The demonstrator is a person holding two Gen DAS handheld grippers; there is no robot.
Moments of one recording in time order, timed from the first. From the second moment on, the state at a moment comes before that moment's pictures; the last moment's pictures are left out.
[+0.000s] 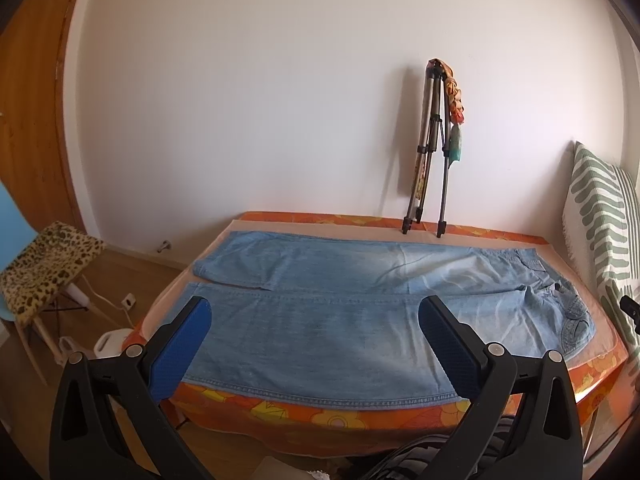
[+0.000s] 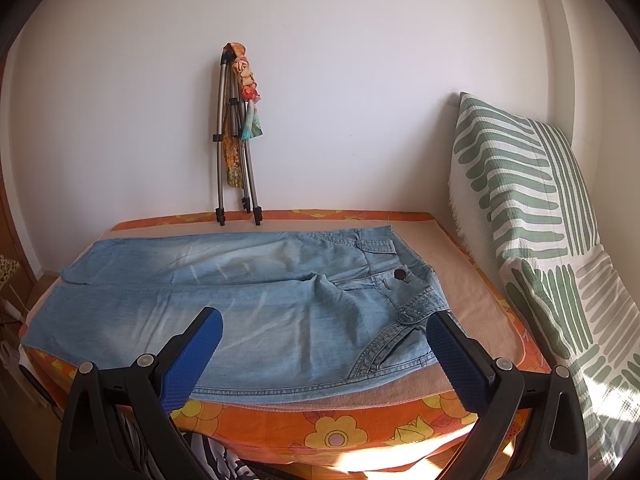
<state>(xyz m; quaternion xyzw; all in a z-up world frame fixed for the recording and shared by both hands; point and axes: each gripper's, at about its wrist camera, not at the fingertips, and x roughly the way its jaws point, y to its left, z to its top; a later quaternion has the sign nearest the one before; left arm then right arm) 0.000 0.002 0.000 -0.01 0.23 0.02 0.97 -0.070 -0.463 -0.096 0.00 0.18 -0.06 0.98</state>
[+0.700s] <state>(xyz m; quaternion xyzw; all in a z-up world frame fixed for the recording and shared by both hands) 0.000 0.000 -0.004 -0.01 0.24 0.02 0.97 -0.072 -0.464 -0.099 0.00 0.18 -0.05 0.98</state>
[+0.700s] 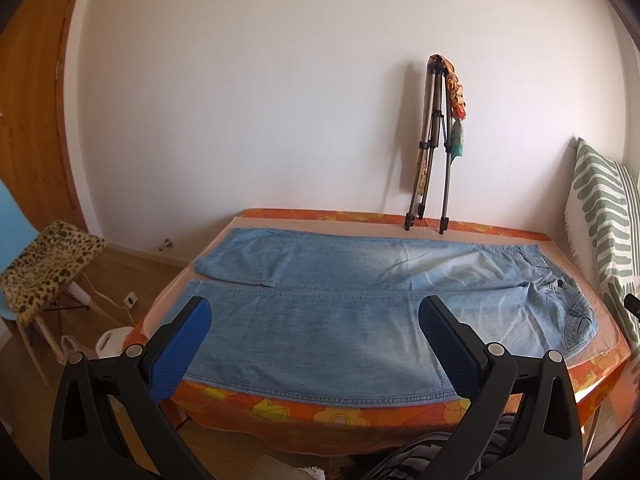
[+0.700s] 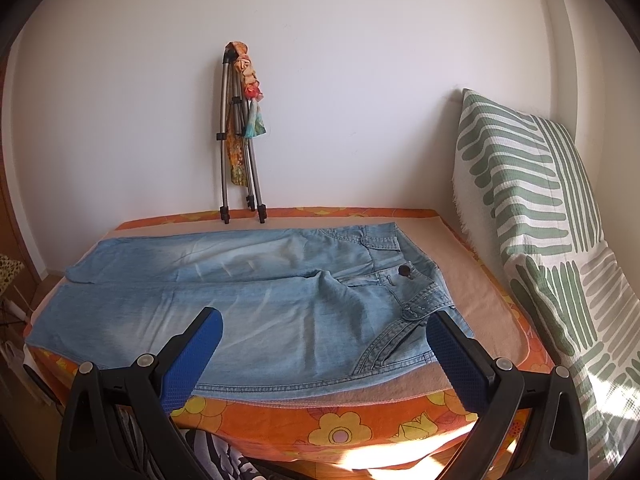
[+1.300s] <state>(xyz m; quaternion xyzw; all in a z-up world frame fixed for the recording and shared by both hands) -0.009 0.027 -0.006 -0.03 0.24 0.03 0.97 -0.078 -0.444 -0.089 -0.03 0.17 -0.02 0.98</state>
